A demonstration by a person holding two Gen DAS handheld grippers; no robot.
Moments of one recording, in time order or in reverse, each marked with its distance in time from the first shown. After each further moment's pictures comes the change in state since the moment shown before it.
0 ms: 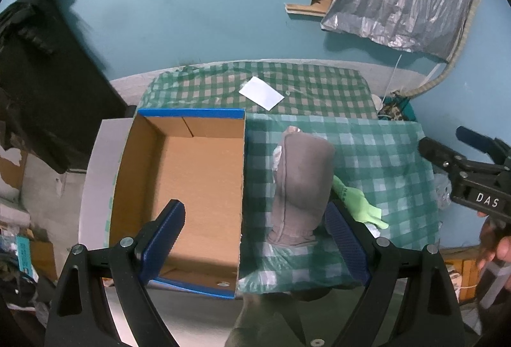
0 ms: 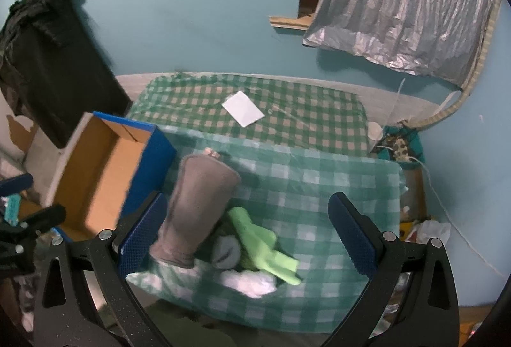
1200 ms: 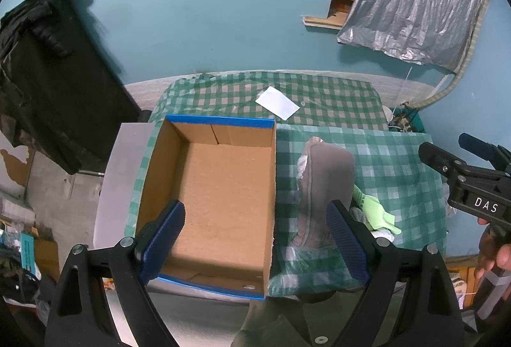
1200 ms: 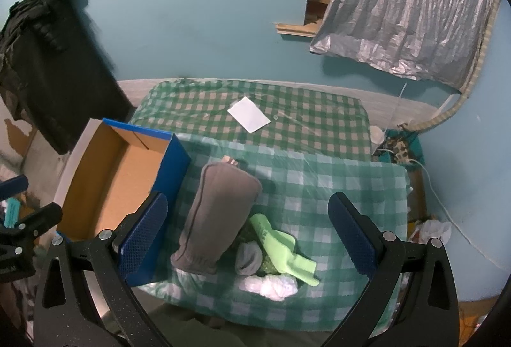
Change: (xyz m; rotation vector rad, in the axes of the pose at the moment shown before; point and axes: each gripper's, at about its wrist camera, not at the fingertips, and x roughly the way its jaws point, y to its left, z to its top) left arm -0.017 0.039 -0.004 -0.027 -0.051 0.033; right arm -0.007 0.045 0.010 0.013 -0.024 0.002
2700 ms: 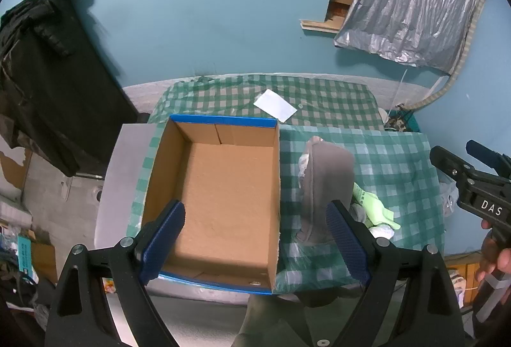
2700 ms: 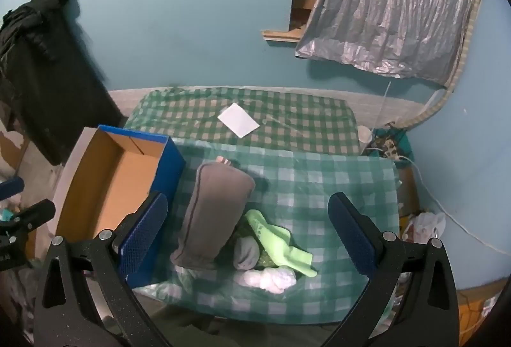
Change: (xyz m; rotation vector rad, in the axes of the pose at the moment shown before) left arm -0.013 0.012 -0.005 0.002 -0.019 -0.025; right arm -0.021 0.005 -0.012 0.045 -0.036 -0.053
